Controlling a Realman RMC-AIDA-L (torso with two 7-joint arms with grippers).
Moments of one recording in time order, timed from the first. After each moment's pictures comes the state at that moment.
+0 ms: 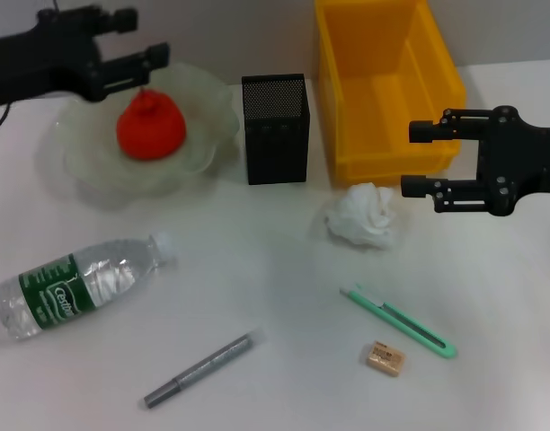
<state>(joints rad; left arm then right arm) -0.65 -2.00 0.81 0.81 1.75 1.38 -1.40 0.51 2.02 -0.56 -0.87 -1.96 -1.81 1.28</state>
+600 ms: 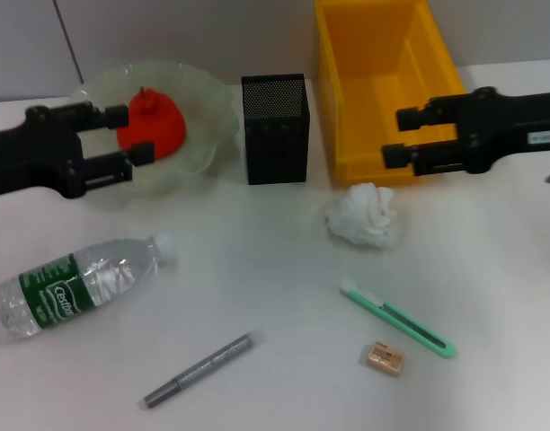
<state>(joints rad) -0.53 -1.98 0.83 0.76 1.75 1.52 -1.38 0.57 2.03 -0.67 -1.04 -2.04 -1.72 1.74</state>
